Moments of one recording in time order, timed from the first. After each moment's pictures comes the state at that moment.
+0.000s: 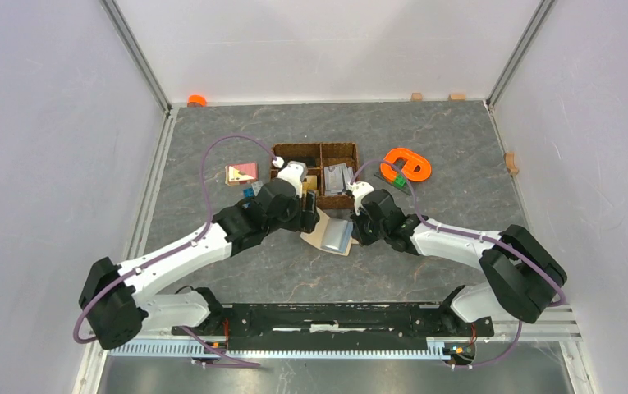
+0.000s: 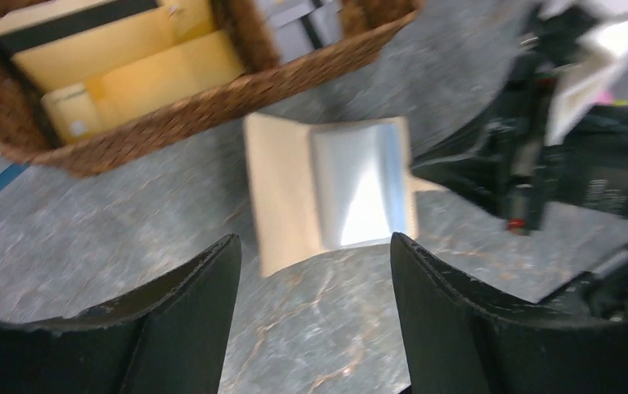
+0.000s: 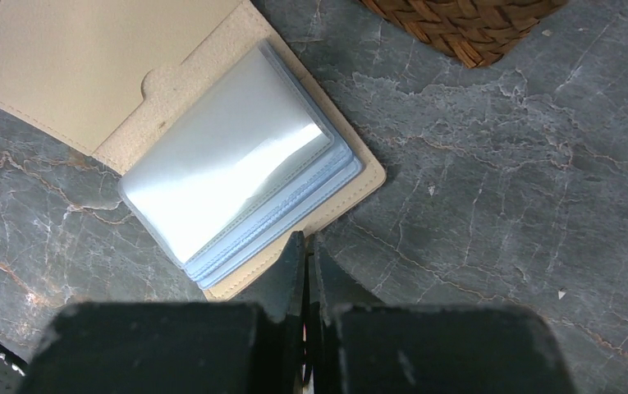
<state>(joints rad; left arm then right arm) -0.85 1.19 0.85 -0.36 -0.20 -0.46 0.74 1.42 0.63 -0.02 -0.03 0.23</state>
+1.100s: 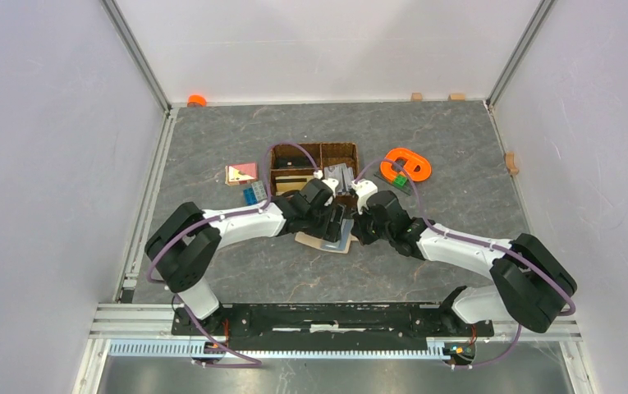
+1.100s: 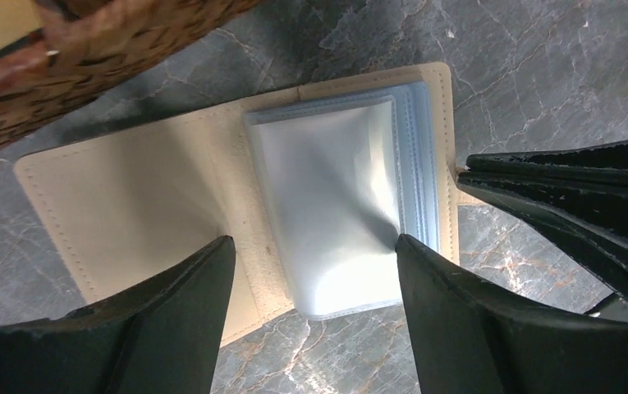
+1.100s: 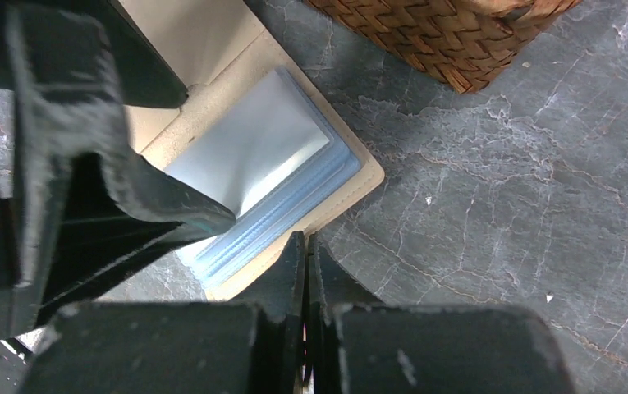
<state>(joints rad) -0.85 1.66 0.96 -0.23 0.01 -0.45 0.74 1.35 0.59 0.03 -0.03 0.23</state>
